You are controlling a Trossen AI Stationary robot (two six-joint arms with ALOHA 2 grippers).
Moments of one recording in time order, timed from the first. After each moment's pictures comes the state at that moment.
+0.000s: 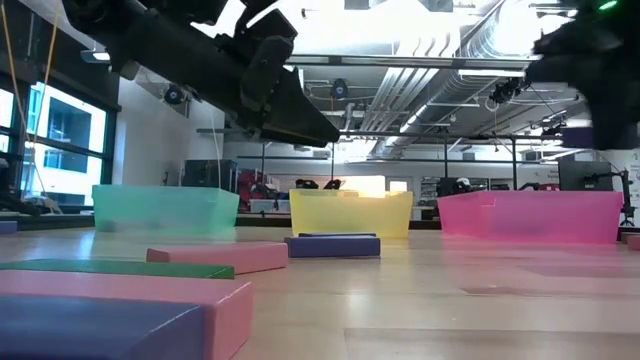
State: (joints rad) left arm -0.22 1.70 0.76 0.48 -0.46 -0.15; right arm 0.46 1.47 1.06 -1.51 0.28 1.90
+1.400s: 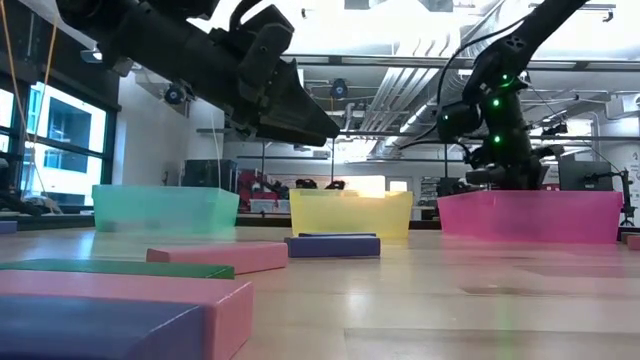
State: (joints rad) left arm -0.25 1.70 0.76 0.48 -0.48 -0.23; right arm -0.77 1.54 0.90 -0.99 0.32 0.46
